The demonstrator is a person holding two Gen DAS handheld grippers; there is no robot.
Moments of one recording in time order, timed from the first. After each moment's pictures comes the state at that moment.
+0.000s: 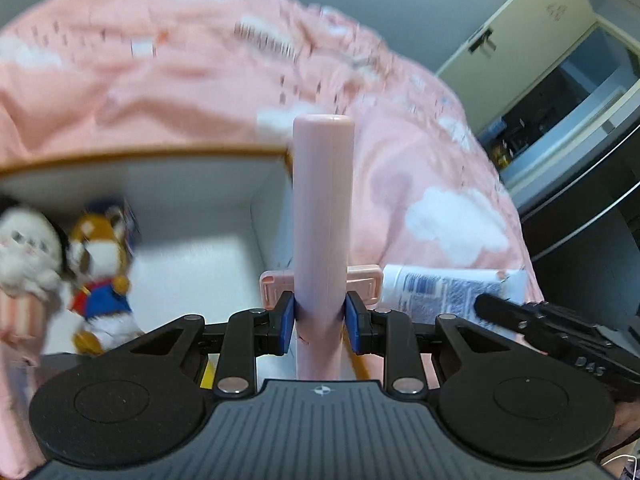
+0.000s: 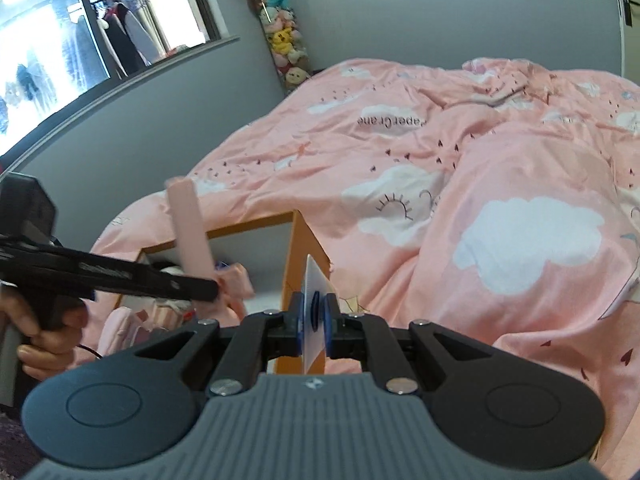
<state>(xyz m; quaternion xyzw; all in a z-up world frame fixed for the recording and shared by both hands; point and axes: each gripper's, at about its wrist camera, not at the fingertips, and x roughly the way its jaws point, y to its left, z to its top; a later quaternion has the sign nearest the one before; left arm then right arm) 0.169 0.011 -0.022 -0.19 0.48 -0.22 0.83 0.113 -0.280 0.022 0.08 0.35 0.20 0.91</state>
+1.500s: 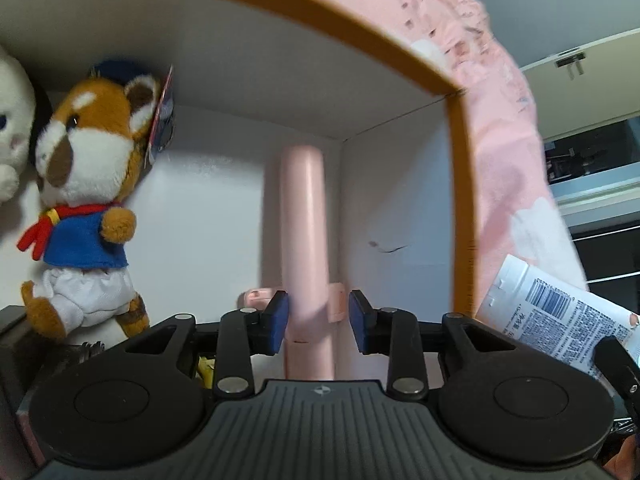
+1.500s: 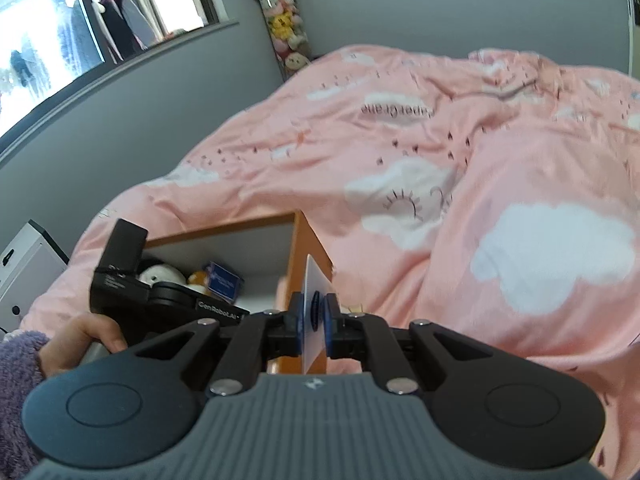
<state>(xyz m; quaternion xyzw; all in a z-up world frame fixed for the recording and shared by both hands) 0.217 0.037 -0.117 -0.29 0.58 -0.16 0.75 0.141 -0.255 0.022 0.06 0.36 0.20 0.91</state>
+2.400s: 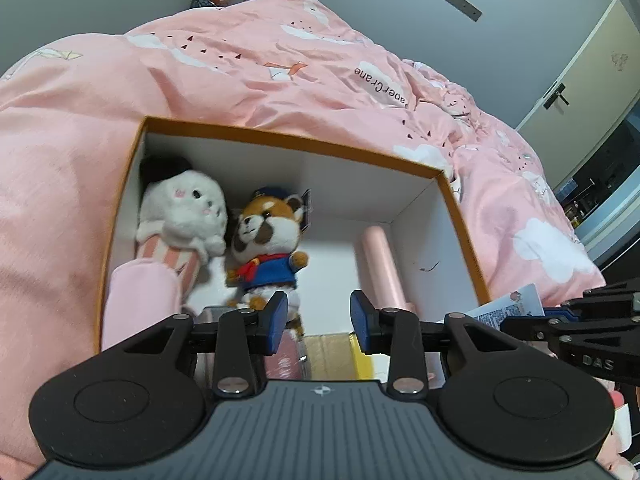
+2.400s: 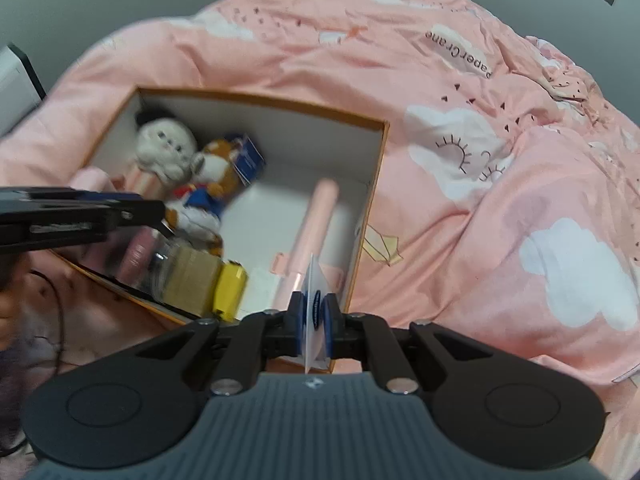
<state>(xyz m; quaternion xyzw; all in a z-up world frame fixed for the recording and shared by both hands) 0.110 0.094 -0.047 -0.19 0.43 -0.09 0.88 0.142 -0.132 0.000 -0.17 0.50 0.17 0.83</state>
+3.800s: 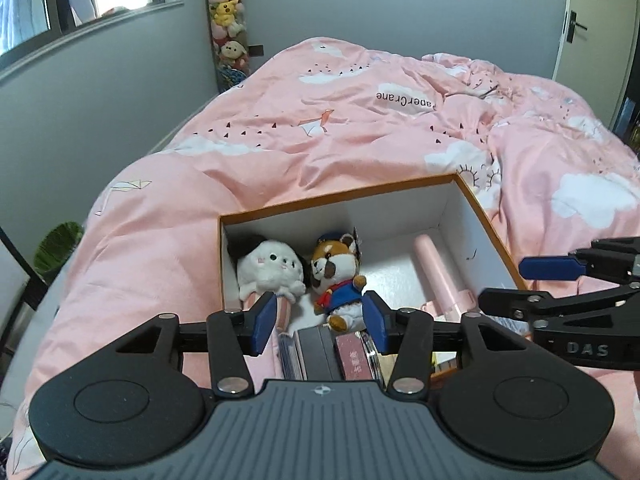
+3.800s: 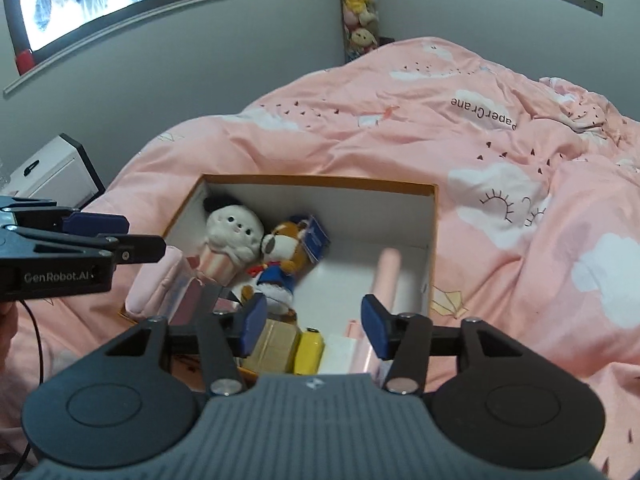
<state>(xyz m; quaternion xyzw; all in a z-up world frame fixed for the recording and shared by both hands) 0.060 0.057 0.036 0.02 0.40 0.00 0.92 0.102 -0.132 0.009 -0.05 0.38 0.25 0.89</state>
